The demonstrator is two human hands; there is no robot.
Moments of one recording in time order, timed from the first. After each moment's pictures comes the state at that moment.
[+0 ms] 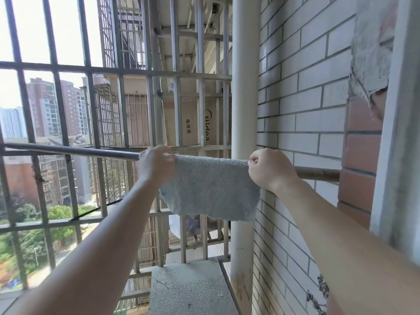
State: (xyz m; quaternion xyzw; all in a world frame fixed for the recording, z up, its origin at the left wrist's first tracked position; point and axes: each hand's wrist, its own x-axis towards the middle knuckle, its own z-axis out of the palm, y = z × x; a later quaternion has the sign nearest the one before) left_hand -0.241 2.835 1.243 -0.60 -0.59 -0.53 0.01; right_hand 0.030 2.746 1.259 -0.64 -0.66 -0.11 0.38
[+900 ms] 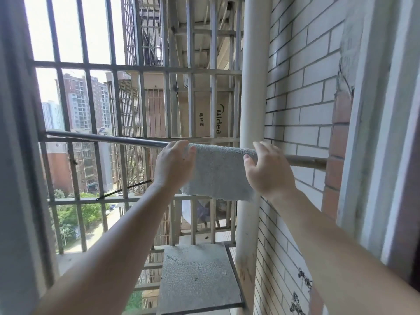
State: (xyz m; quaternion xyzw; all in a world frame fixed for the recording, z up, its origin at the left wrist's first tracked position) left_hand -0.202 2.733 1.223 -0.64 -0.55 -0.53 0.09; right_hand 0.026 2.696 1.223 -0.54 -0.69 -0.16 0.45
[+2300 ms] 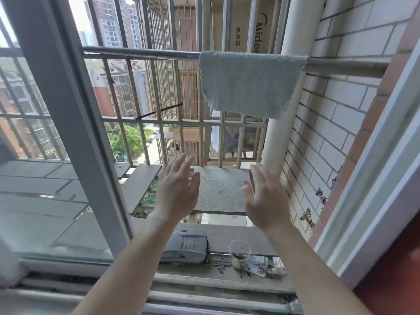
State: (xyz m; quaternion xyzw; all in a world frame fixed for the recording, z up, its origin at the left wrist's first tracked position) left_hand -0.218 2.577 0.998 -0.64 -0.67 -0.38 0.07; right_hand -0.004 2.613 0.989 -0.53 -0.77 -0.05 0.35
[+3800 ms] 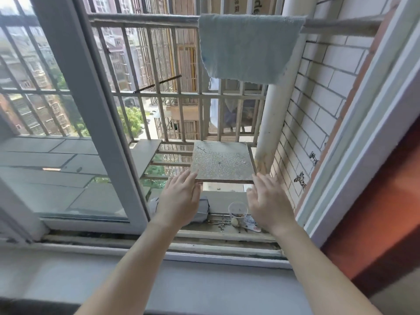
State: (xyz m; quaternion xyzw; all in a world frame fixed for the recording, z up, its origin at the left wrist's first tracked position) left_hand -0.204 2.494 0.930 -0.67 -0.70 -0.25 -0.01; right_hand 0.028 2.535 0.931 -0.58 -0.79 0.06 0.20
